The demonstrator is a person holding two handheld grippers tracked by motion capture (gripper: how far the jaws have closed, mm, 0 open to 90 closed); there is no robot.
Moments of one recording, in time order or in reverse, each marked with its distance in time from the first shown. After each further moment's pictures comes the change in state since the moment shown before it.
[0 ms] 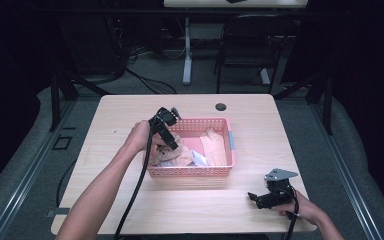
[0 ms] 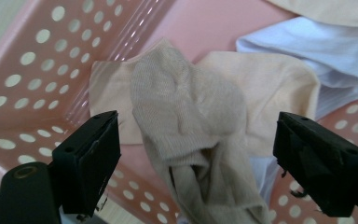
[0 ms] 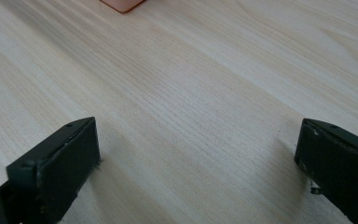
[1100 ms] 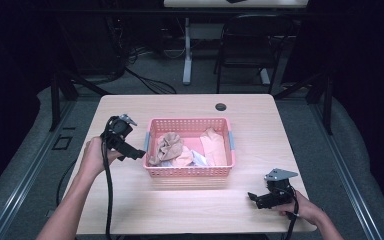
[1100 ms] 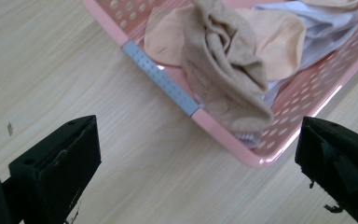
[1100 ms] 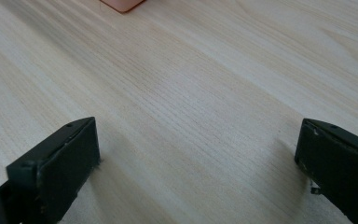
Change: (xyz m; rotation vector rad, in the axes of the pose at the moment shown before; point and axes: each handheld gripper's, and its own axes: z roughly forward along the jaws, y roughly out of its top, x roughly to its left) left arm -0.001 -0.121 -0.078 -0.244 0.077 -0.142; right arm 0.000 0.000 0.000 -0.002 0.000 0.002
